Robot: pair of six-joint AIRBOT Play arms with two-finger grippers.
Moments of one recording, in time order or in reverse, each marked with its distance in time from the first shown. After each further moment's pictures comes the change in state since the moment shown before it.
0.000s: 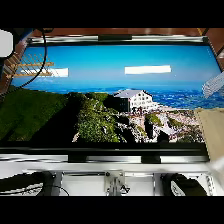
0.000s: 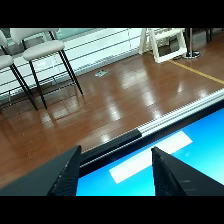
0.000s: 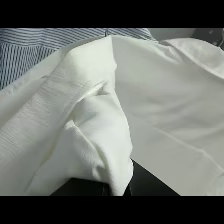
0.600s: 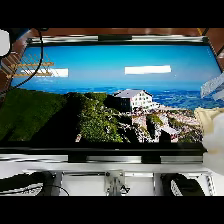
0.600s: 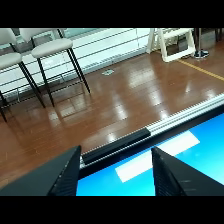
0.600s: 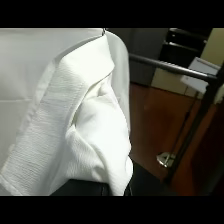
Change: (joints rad) left arm 0.032 0.000 0.000 0.000 0.001 0.000; right arm -0.034 0.288 0.001 -0.229 0.172 -0.050
